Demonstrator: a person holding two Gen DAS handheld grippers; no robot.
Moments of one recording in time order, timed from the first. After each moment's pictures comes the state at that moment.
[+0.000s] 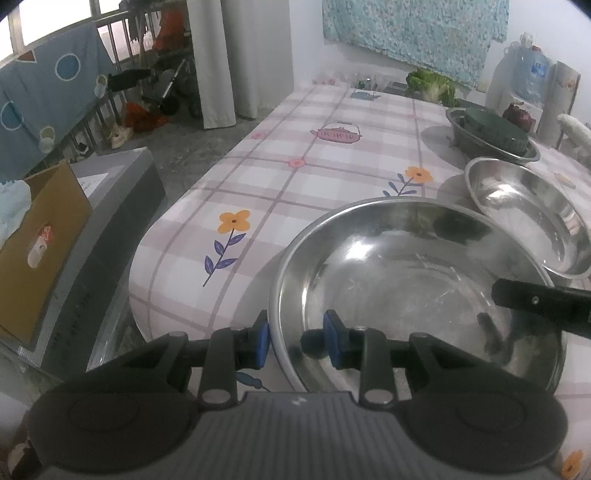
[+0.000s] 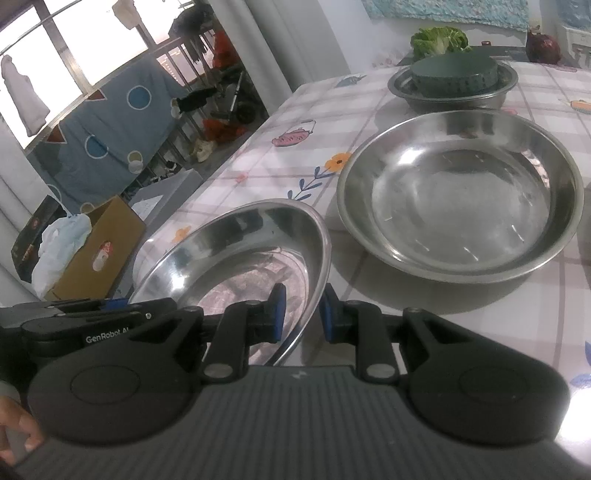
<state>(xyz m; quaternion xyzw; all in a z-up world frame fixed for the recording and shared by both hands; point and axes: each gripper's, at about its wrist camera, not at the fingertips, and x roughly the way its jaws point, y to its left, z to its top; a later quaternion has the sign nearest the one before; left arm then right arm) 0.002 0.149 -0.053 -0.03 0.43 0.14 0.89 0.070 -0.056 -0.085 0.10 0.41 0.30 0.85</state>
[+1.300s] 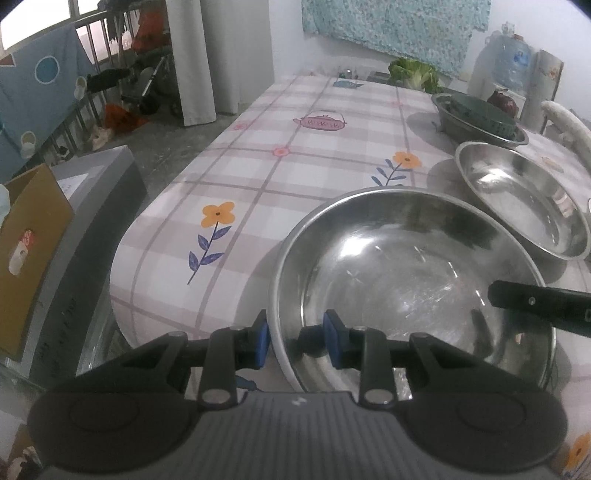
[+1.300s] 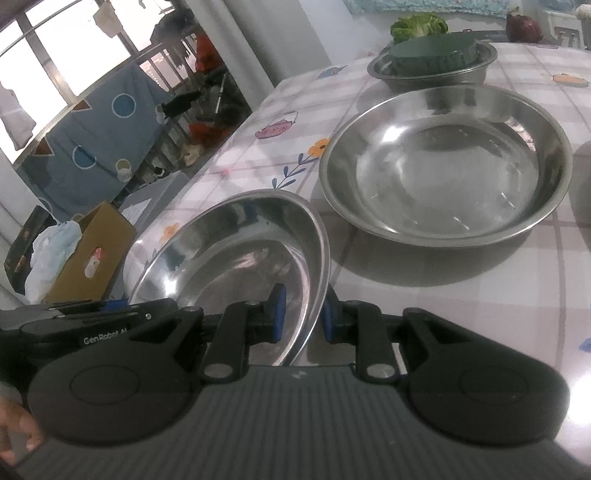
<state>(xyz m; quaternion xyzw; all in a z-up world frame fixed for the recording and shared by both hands) 0.008 0.155 -0.065 -0.03 0.44 0.11 0.89 0.063 -0.057 -0.098 0.12 0.42 0.28 0.85</state>
